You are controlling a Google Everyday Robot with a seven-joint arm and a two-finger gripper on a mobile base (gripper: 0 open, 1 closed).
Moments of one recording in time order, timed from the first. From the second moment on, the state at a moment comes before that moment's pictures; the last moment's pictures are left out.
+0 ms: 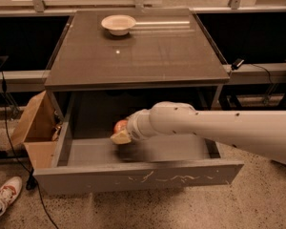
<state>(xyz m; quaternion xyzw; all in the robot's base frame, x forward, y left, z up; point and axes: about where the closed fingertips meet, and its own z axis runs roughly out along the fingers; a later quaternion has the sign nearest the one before) 0.597 0.067 0.645 -0.46 0.79 0.17 0.35</state>
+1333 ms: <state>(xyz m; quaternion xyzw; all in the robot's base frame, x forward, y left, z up) 0.587 0.050 0.718 -0.49 0.77 0.17 0.37</state>
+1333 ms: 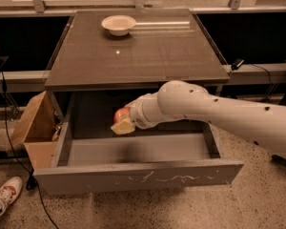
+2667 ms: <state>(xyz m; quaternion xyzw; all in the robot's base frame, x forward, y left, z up) 0.632 0.037 0.887 -0.53 0.72 0.07 0.44</state>
